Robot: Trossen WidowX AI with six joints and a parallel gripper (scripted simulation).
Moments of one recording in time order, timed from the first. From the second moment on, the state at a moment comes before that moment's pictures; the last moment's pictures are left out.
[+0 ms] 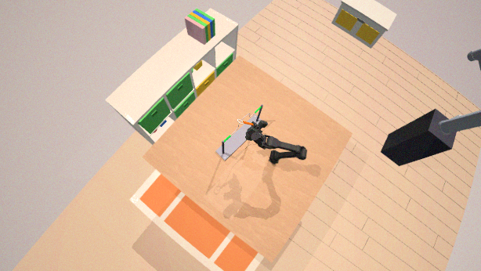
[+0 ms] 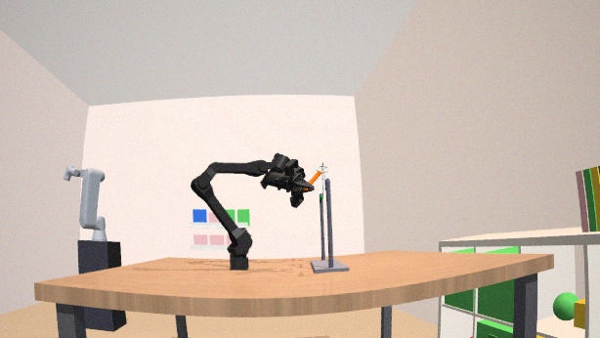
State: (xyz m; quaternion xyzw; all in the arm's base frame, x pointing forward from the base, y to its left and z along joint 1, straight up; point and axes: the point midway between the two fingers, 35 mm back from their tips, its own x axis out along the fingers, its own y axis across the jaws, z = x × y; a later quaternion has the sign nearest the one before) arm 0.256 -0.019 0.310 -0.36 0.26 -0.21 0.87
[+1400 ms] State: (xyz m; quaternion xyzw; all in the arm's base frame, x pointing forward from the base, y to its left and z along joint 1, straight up) arm 0.253 -0.036 0.339 -0.64 0.20 -0.28 0.69
